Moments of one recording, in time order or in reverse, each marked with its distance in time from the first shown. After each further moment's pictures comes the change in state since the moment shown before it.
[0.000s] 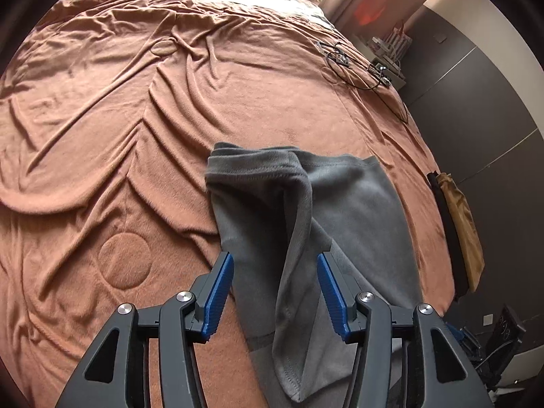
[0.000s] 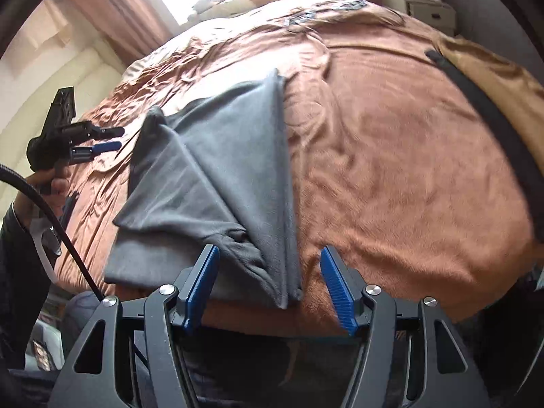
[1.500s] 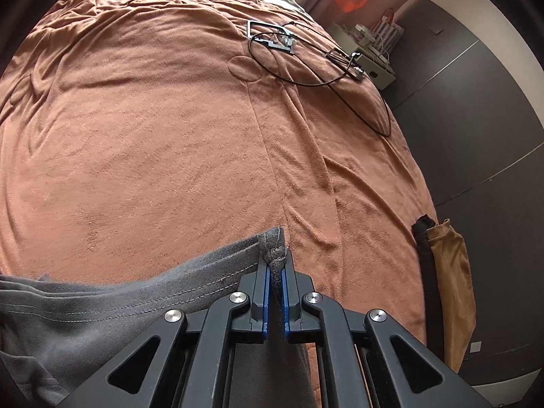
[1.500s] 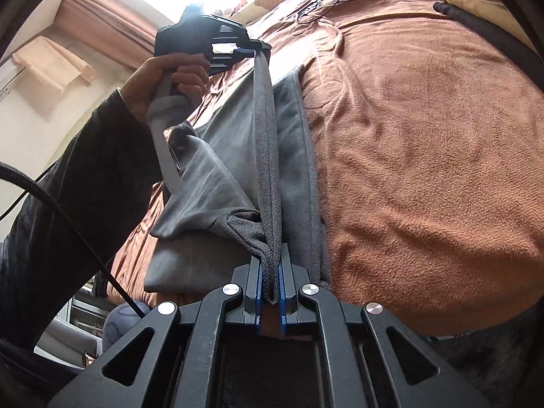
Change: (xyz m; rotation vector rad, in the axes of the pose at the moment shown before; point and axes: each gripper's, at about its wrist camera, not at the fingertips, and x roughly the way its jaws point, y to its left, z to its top) left arm 0.182 -0.171 0.131 -0.002 0.032 -0.048; right arm 0.029 -0.052 -0.022 0.167 -0.018 0.273
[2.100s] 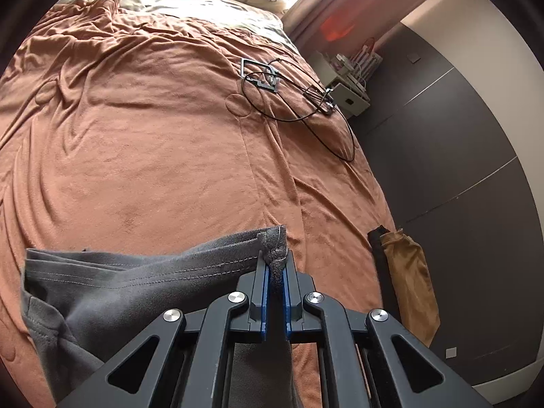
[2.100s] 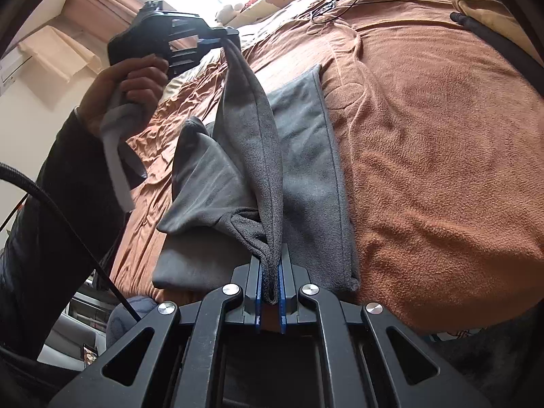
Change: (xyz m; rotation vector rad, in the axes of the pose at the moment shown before) left arm -0.093 0.008 -0.017 -0.024 -0.095 -0.120; right arm 0.003 0.018 0.004 -0.036 0.008 0.010
